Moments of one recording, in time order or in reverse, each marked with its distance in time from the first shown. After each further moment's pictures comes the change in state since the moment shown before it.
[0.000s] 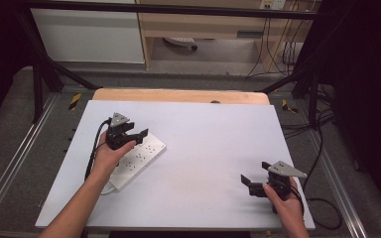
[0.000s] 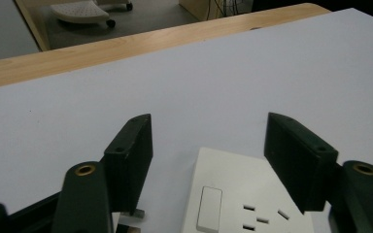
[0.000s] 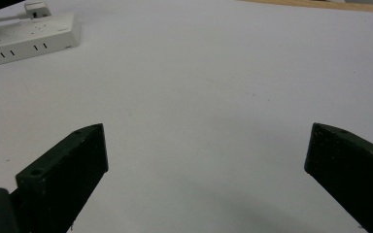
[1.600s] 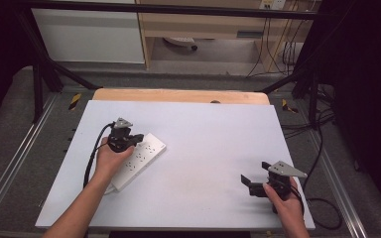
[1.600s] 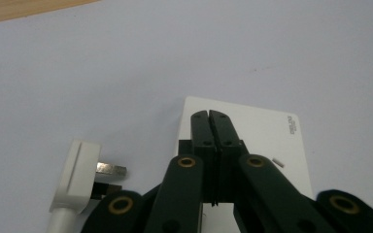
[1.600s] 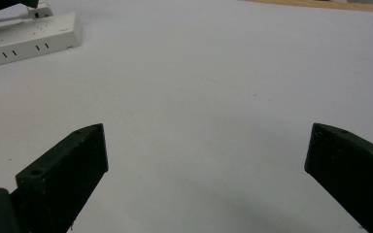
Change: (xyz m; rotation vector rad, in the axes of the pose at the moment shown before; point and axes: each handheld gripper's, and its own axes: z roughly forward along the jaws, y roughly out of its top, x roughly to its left) left arm 0.003 -0.014 0.008 0.159 -0.078 0.014; right arm 0.000 0.000 0.000 0.001 0.005 -0.001
